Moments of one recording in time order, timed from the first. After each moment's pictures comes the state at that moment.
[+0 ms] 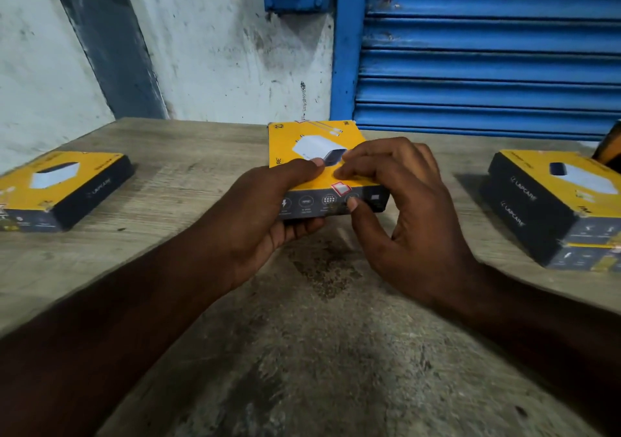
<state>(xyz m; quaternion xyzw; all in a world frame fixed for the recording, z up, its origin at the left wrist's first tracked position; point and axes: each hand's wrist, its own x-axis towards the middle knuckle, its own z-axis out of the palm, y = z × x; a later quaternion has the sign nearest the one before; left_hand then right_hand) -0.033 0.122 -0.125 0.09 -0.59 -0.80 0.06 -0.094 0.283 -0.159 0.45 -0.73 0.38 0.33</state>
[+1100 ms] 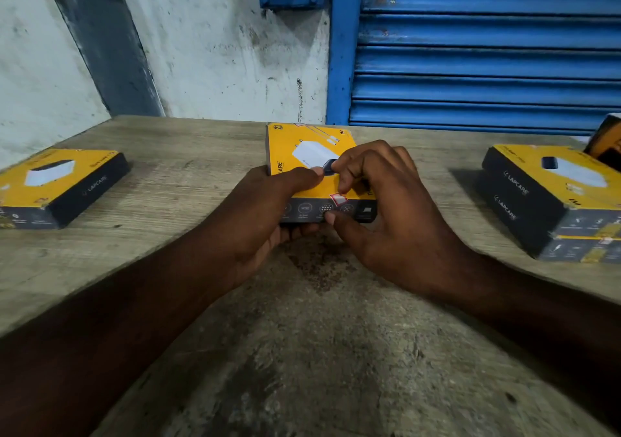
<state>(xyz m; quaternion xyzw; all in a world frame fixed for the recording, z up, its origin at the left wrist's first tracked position) -0.038 0.123 -0.136 0.08 -0.63 -0.77 0.07 -0.096 0.282 -0.161 0.44 -0.78 0.38 0.24</state>
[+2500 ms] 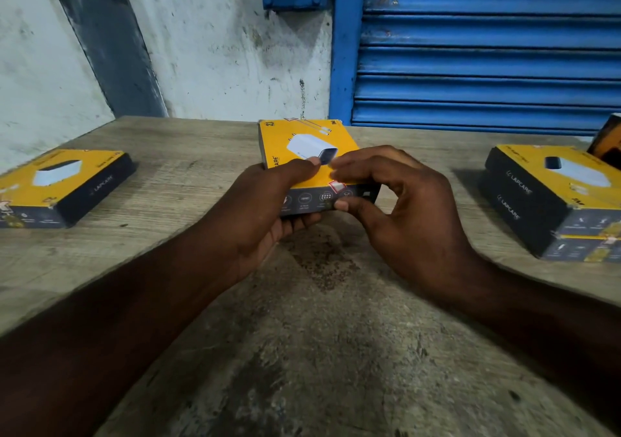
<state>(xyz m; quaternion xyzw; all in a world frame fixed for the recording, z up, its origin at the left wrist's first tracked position) -0.039 0.120 -0.133 0.09 -0.60 -0.79 0.09 -0.097 0.282 -0.162 0.42 -0.74 0.45 0.27</state>
